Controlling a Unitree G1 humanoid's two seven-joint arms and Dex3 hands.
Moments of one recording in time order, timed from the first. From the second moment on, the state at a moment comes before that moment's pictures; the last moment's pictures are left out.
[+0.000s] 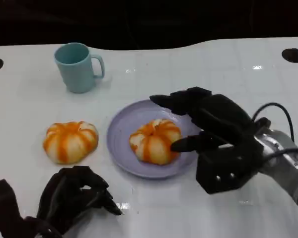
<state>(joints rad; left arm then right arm) -0.18 -0.05 0.23 0.69 -0.43 -0.21 -0.76 -0.66 -0.23 0.46 0.70 -0.62 -0.55 -0.09</state>
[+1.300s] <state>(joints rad) -0.18 -0.06 0.22 0.69 -0.43 -0.20 -0.76 -0.02 -0.44 0.20 0.20 -0.58 -0.75 -0.22</state>
